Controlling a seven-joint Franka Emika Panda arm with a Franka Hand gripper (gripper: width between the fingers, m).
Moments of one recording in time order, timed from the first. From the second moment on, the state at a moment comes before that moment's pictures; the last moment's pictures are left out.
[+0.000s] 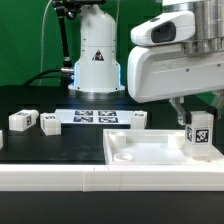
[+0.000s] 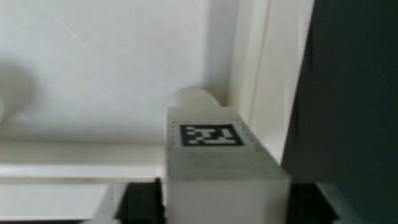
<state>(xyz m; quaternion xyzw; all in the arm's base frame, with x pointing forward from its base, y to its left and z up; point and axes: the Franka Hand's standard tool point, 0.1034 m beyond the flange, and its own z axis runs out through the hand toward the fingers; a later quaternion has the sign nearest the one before) 0.618 0.116 0.086 -1.00 -0.05 -0.01 0.07</state>
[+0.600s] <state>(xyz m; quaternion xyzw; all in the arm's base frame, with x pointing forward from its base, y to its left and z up) 0.618 0.118 0.086 -0.99 0.12 -0.01 0.08</state>
